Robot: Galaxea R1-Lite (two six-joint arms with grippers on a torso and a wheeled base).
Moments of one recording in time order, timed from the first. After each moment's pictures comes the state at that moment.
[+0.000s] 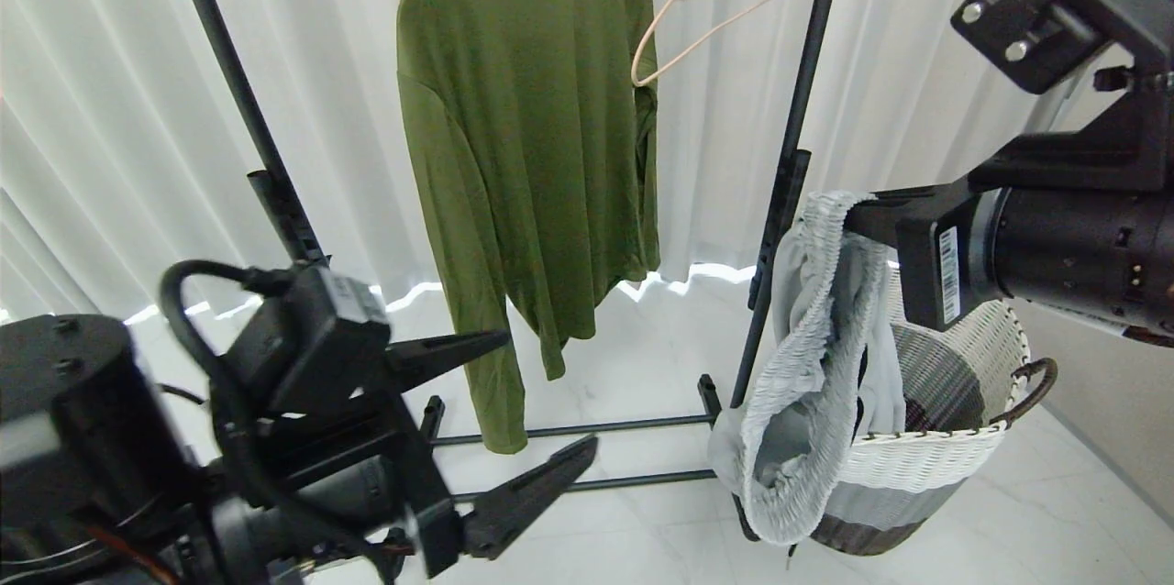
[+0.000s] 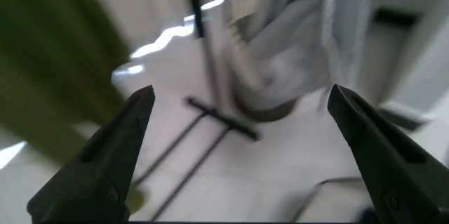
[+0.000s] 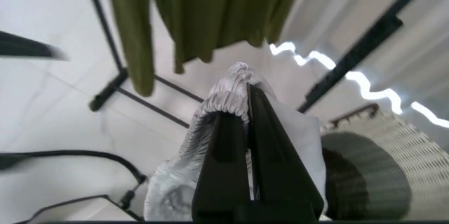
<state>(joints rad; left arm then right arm) -0.72 1.37 -0.44 -0.82 -0.21 0.14 1.00 1.40 -1.25 0.11 -0.43 -0.05</state>
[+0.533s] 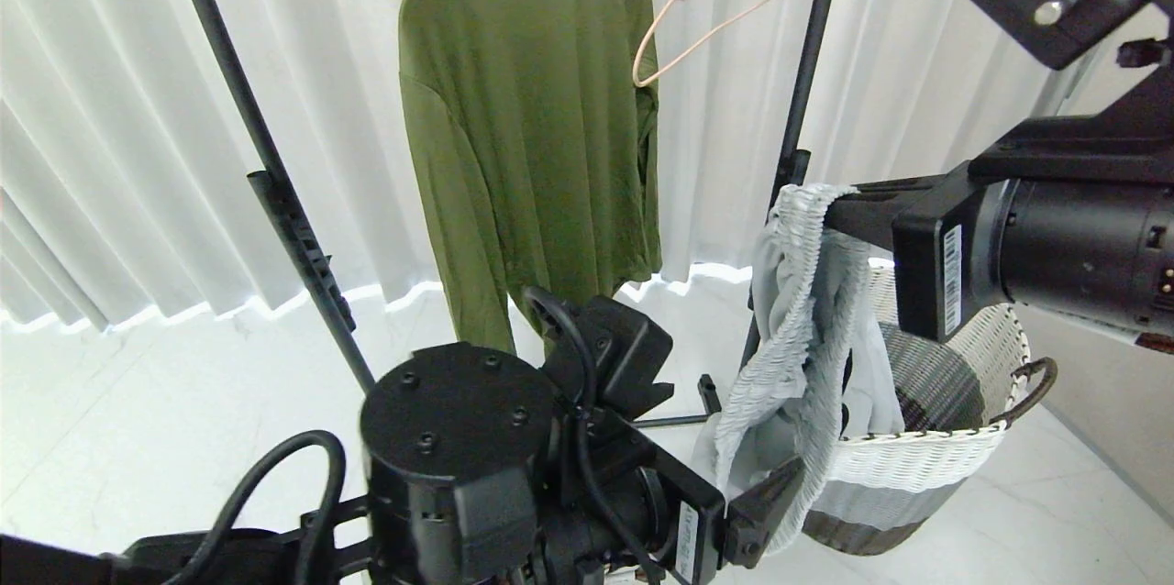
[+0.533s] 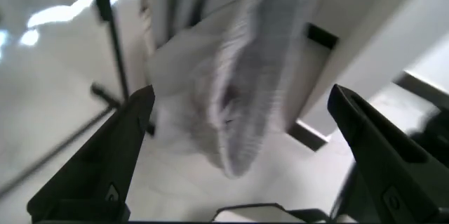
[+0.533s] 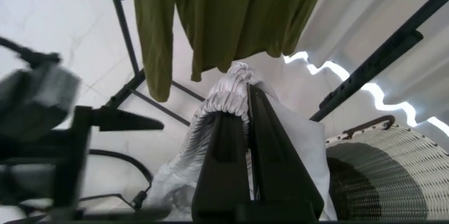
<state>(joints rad) -1.00 1.72 -0.67 -0.82 0.08 -0.17 1.07 1.40 -1.27 0.11 -0.43 -0.05</state>
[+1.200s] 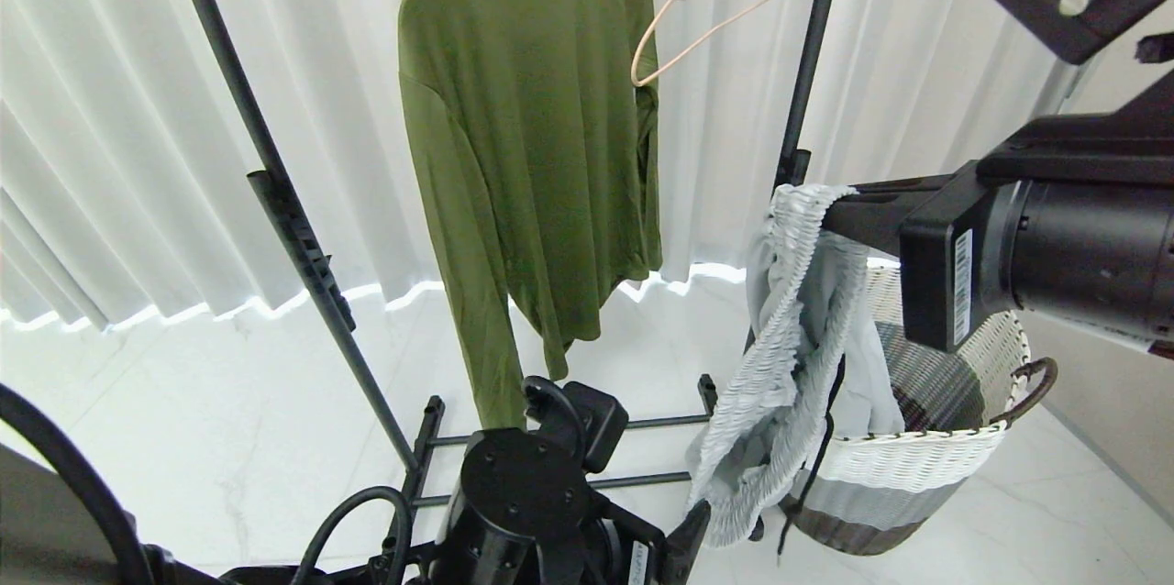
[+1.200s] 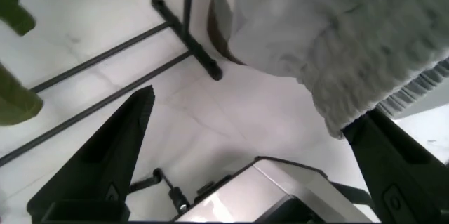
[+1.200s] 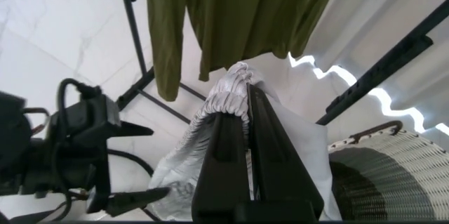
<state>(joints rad) -0.96 1.83 -0.53 -0.82 0.23 -0.25 1.10 1.39 -1.27 0.11 -0.43 -0.05</state>
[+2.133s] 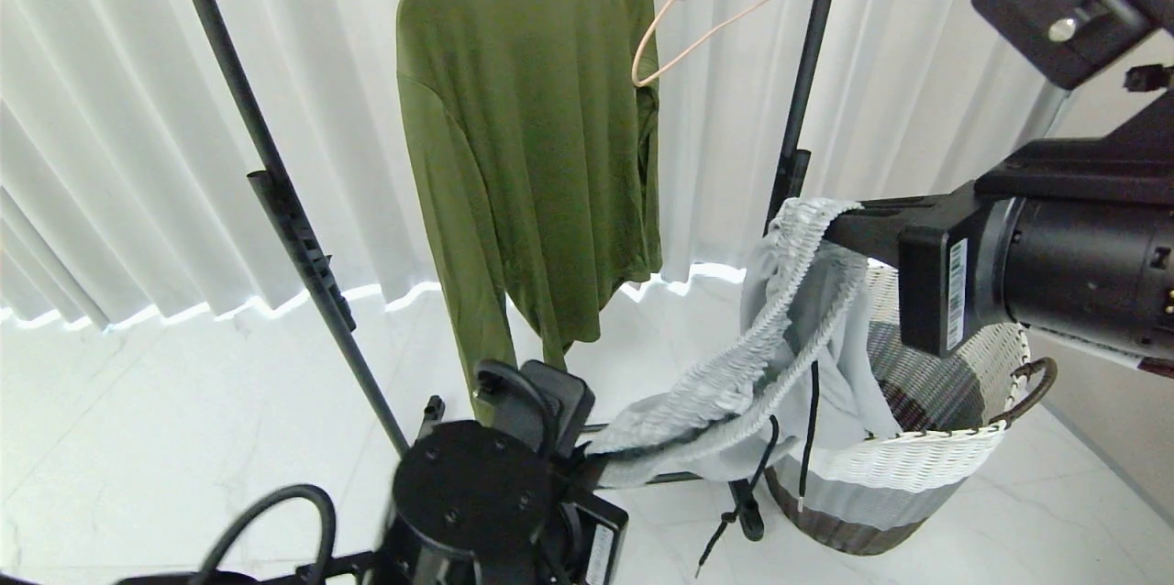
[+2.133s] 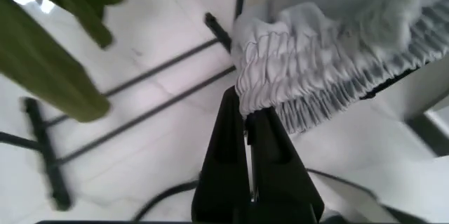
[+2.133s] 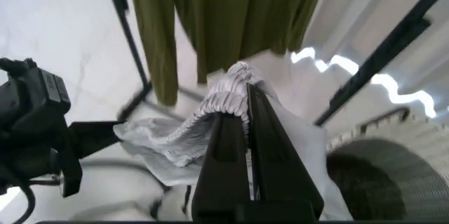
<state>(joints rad) -0.98 1.69 -0.55 -0.67 0.46 -0.14 1.07 1.39 -1.23 0.08 -0.43 0.03</state>
